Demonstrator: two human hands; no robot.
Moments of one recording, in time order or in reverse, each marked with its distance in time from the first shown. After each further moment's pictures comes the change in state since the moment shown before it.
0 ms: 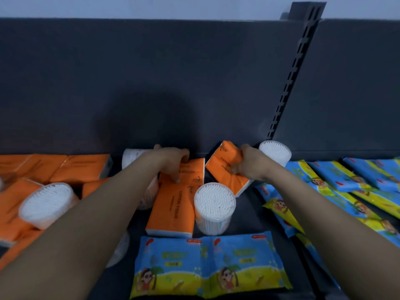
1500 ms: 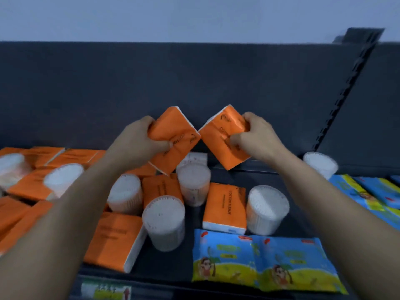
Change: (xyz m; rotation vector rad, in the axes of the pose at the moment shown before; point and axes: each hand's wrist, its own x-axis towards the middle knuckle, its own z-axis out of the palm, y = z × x) left_hand -0.163 -0.104 -0.016 -0.676 0.737 -0.170; right_hand -0.042 -0.130 -0.003 0.332 0.280 -0.339
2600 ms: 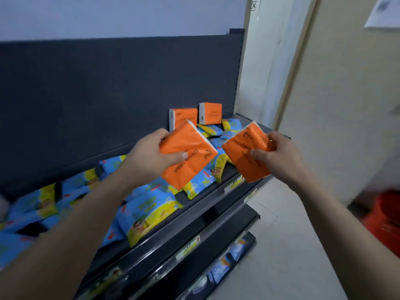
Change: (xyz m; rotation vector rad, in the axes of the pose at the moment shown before) left_hand -0.152 0.551 0.384 -0.341 -0.571 0.554; right_hand -0.358 0.385 -0.492 -0.092 0.729 0.583
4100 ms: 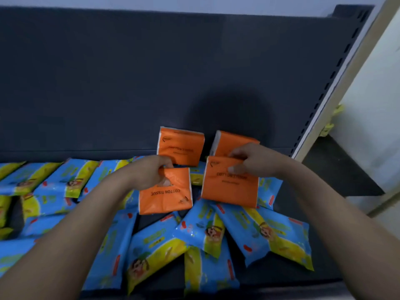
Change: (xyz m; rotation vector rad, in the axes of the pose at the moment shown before) left_hand 0.228 -0.052 0.113 0.329 -0.110 -0.560; right_hand 0.379 0.047 0.103 -0.353 -1.105 -0.581
